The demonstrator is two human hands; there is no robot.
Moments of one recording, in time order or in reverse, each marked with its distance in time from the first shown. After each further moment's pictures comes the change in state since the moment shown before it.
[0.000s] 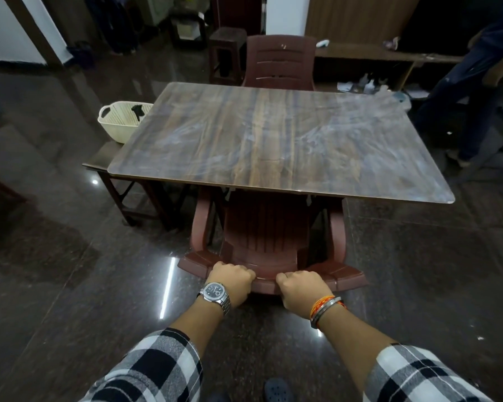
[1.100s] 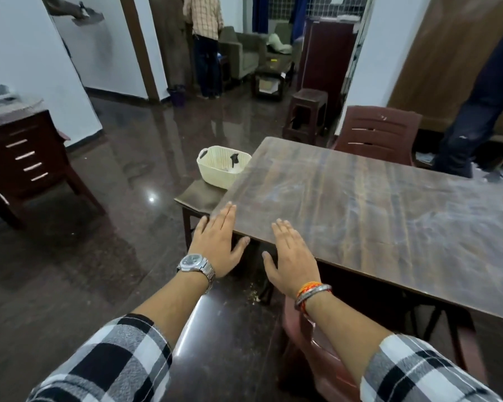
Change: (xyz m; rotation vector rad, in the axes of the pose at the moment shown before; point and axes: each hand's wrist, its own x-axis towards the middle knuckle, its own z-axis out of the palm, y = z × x) left_hand -0.027 -0.360 -0.068 -0.262 0.652 -0.420; right_hand 0.295 -0.192 -0.135 0.185 0.610 -0.109
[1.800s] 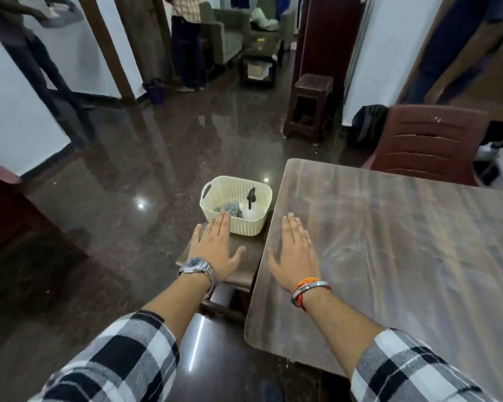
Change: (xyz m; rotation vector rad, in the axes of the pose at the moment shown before) left_hand 0.335 -0.239 0.090 0.070 -0.202 -0.058; right_hand 0.373 0.016 0.166 0.098 -0.027 0.322
